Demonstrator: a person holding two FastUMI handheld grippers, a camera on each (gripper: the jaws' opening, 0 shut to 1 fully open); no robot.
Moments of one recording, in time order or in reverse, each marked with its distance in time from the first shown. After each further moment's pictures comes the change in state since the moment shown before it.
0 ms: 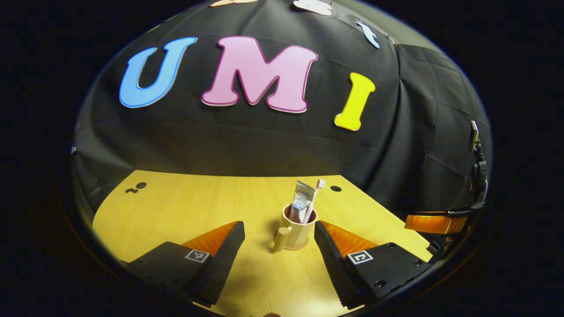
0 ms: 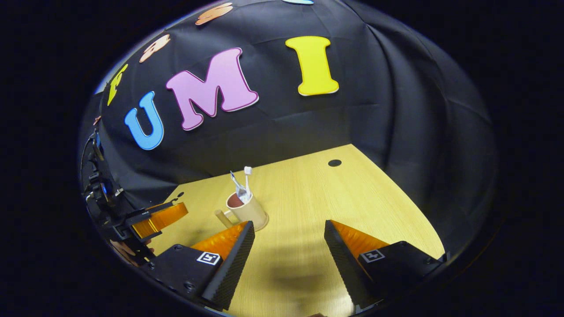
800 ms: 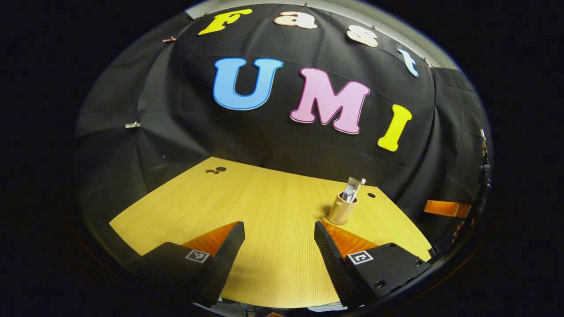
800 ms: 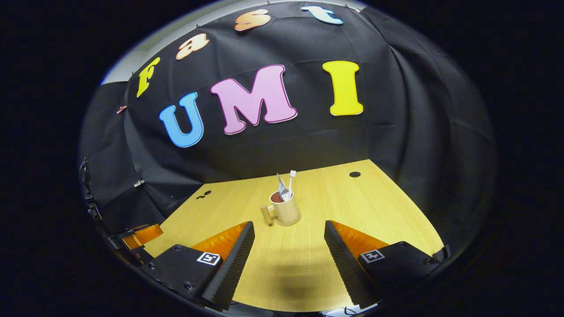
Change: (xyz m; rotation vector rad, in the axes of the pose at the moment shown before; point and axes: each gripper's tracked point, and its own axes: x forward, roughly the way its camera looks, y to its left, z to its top) left arm -0.207 0.094 -0.051 -0.177 -0.048 0.284; right arm -0.094 0.085 -0.019 -0.088 -0.062 0.094
